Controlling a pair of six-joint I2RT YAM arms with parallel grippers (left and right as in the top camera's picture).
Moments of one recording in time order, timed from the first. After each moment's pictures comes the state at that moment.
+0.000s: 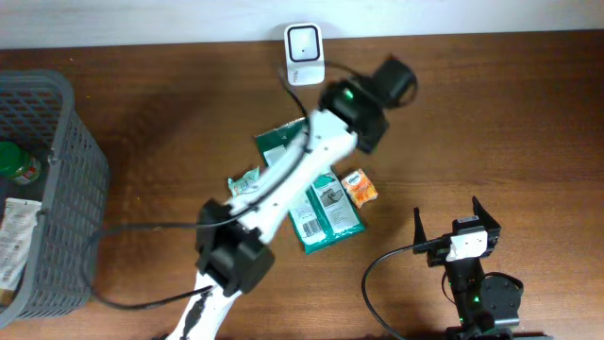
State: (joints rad) left arm -0.76 2.28 2.36 -1.23 -0.25 -0.10; right arm 0.03 0.01 0.01 -0.07 -0.07 -0.18
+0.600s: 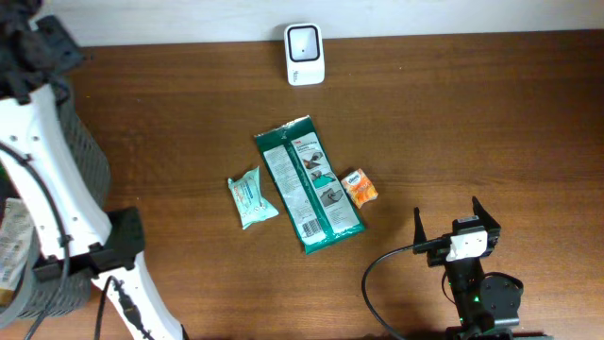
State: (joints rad) left arm 0.24 2.19 3.03 -1.69 -0.30 -0.34; right arm 0.03 0.01 0.01 -0.07 -0.07 -0.18
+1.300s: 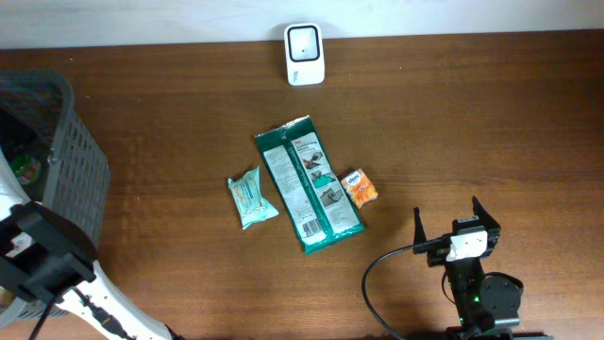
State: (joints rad) left arm 0.61 2.19 2.20 -1.25 -0.26 -0.35; right arm 0.03 0.01 0.01 -0.07 -0.07 -0.18
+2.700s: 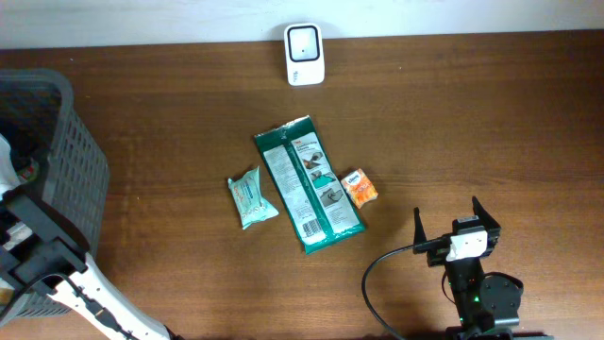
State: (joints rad) left arm 0.65 2.31 2.05 -0.84 -0.27 -0.22; right arm 0.03 0.01 0.01 -0.07 -0.07 -0.18
